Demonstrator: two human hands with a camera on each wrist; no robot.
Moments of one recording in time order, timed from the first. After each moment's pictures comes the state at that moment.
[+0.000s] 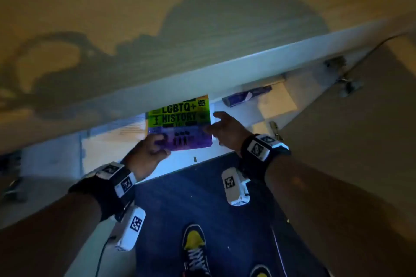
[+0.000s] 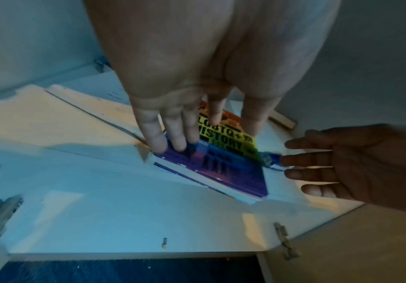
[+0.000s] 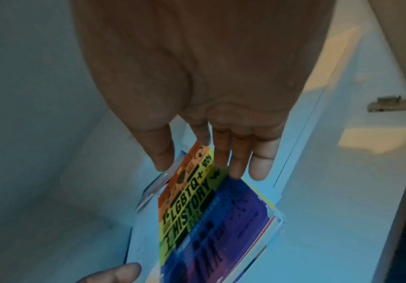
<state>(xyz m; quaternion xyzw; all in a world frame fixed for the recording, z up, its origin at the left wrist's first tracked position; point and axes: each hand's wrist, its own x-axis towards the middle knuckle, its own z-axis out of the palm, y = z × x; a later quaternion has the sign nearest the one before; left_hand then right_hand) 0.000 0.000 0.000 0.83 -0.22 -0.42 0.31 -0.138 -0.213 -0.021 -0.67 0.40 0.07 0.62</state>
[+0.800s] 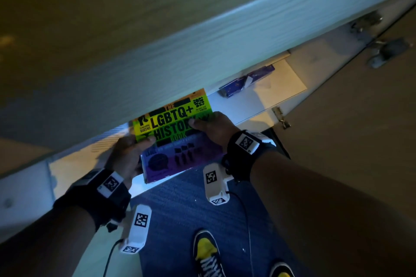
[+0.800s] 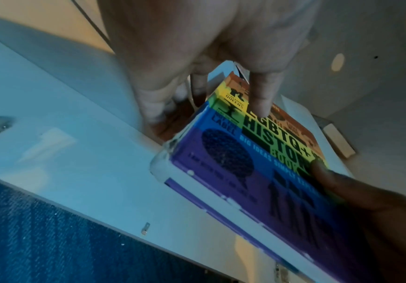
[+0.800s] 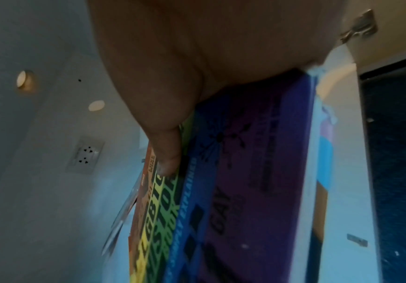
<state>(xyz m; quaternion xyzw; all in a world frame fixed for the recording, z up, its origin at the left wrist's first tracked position) 0.043 -0.037 -0.074 0.75 -0.04 -0.44 0.49 -0.094 -0.224 -0.114 -0.62 0.46 0.00 0.64</state>
